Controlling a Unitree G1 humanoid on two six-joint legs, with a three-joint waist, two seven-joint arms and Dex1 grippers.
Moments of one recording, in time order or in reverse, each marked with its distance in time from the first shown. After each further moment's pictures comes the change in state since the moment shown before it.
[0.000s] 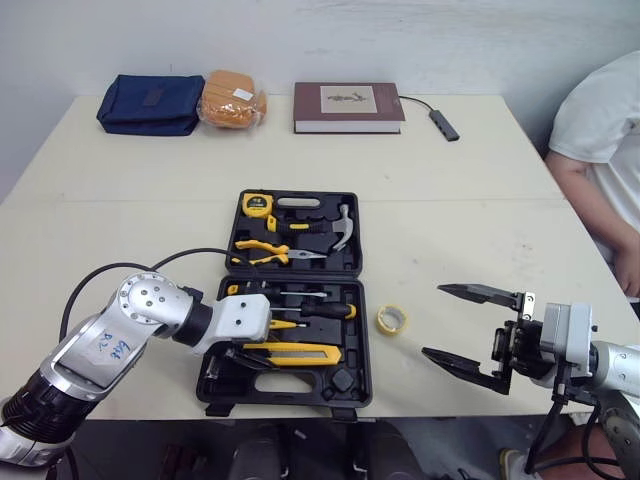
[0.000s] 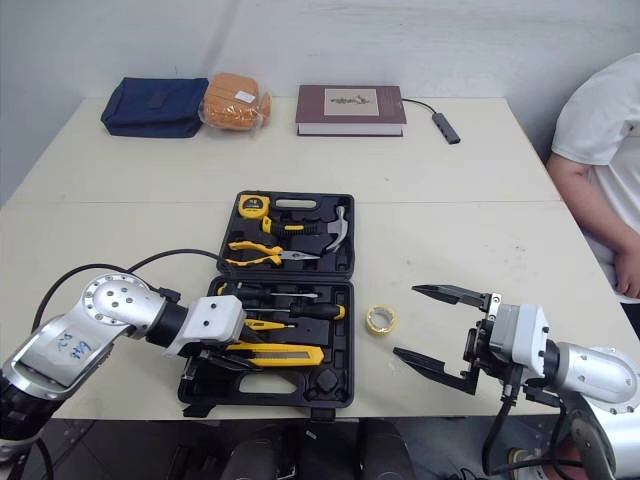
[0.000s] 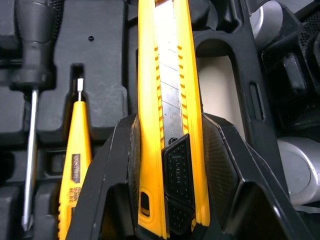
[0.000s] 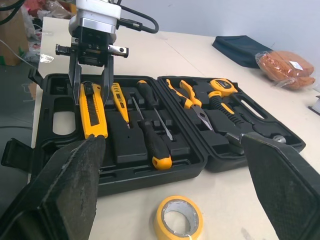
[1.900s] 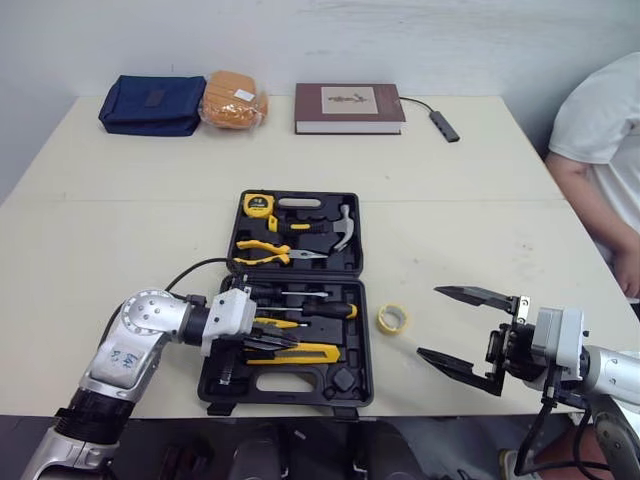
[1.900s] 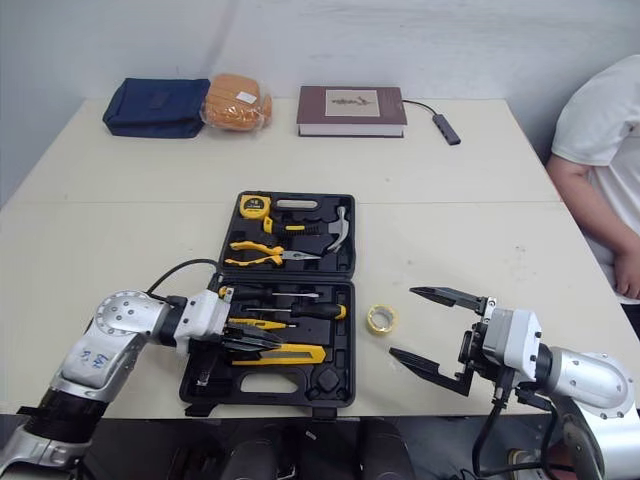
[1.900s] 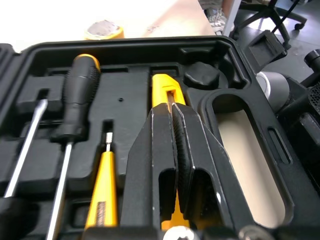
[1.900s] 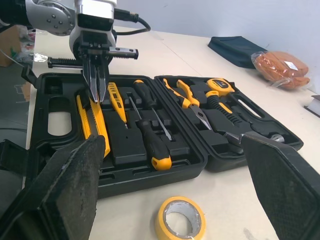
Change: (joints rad) left arm 0.103 -0.276 0.132 0.339 -0.073 -0.489 -0.103; right arm 0.006 0.042 0.020 0.011 -0.041 -0.028 -0.008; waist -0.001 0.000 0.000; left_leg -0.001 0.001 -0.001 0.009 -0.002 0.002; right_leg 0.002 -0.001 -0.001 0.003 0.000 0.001
